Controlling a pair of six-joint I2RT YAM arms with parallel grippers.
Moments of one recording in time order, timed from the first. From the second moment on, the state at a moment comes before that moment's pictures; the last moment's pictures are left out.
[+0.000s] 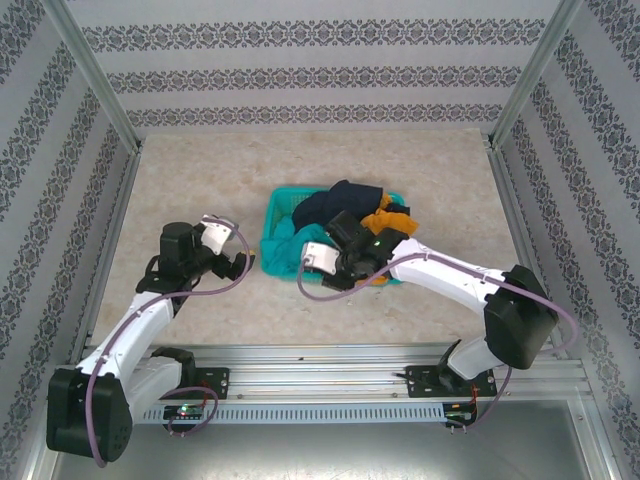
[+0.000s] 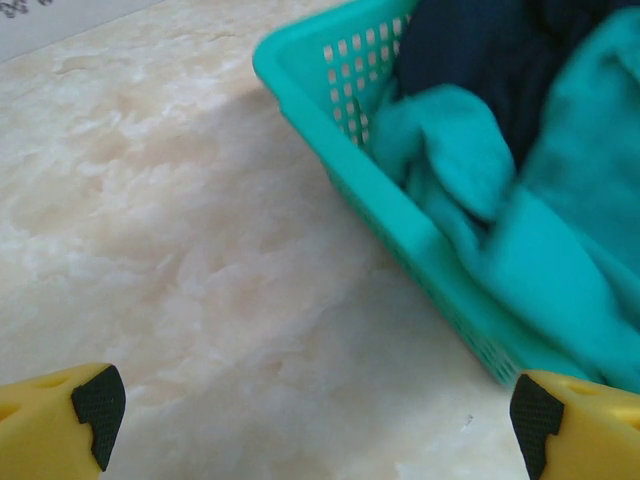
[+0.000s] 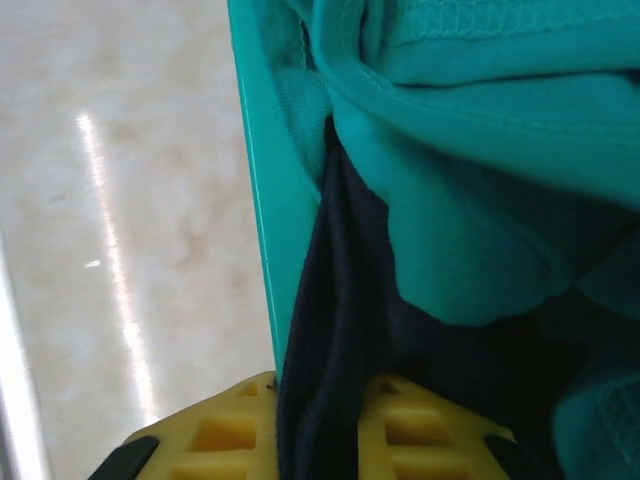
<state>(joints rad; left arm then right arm) -0.11 0.98 0.51 -0.11 0.37 0.31 0.77 1.50 1.06 -0.64 -0.17 -0.48</state>
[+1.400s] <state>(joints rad) -0.58 1.78 0.99 0.30 0.50 0.14 0.09 2.10 1.73 -0.61 0.31 -0.11</state>
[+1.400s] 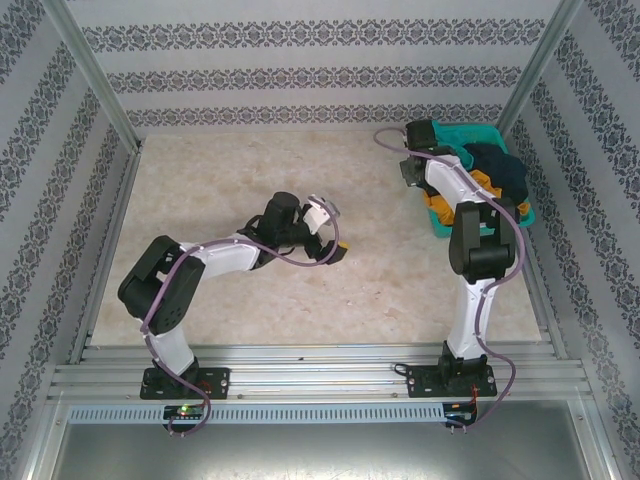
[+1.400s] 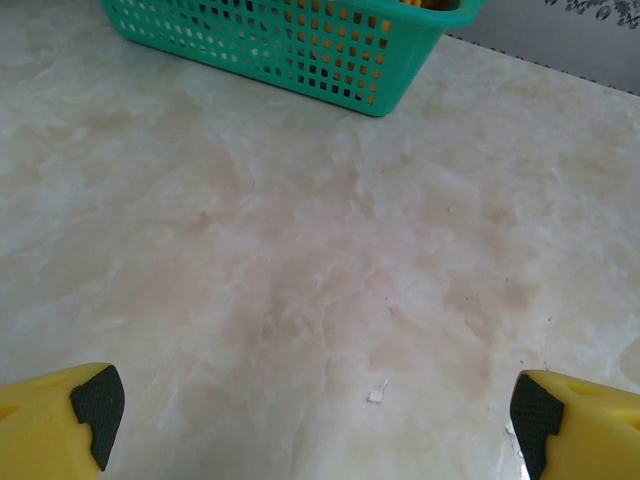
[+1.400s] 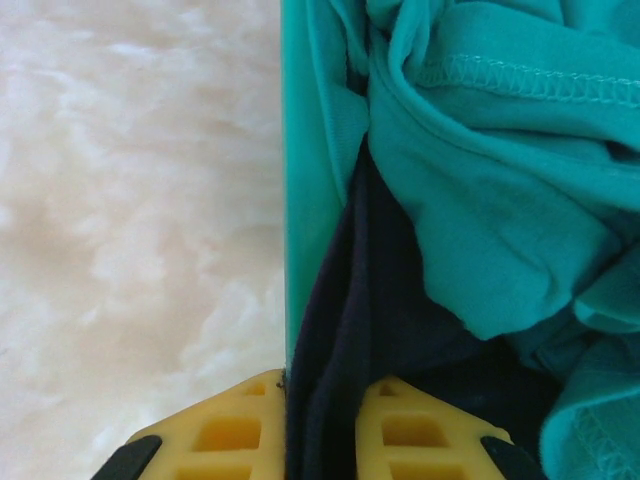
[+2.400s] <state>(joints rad) -0.59 1.86 1.07 0.31 0.53 0.13 0.03 2.32 2.08 -0.70 0.38 -0.26</state>
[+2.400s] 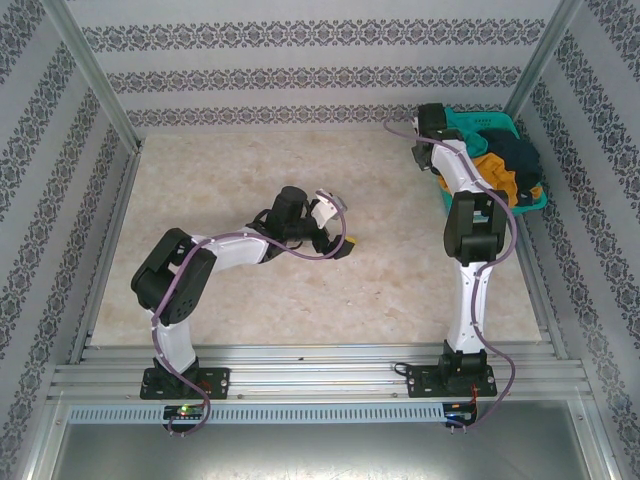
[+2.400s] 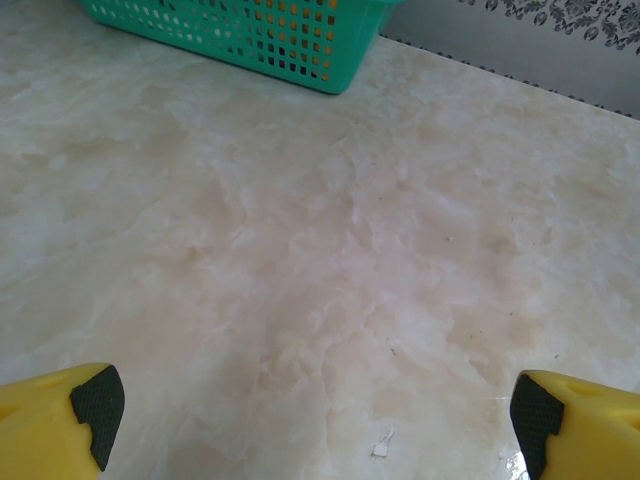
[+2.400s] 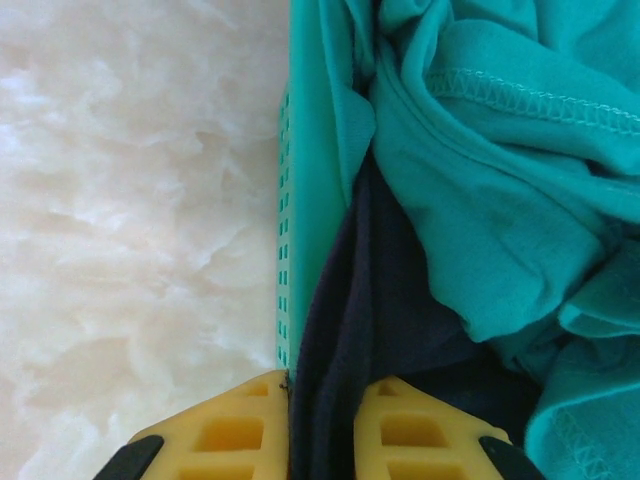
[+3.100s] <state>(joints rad) -0.65 2.04 1.32 0.37 0.61 0.10 -0.15 1.82 1.62 -0.47 0.22 0.24</state>
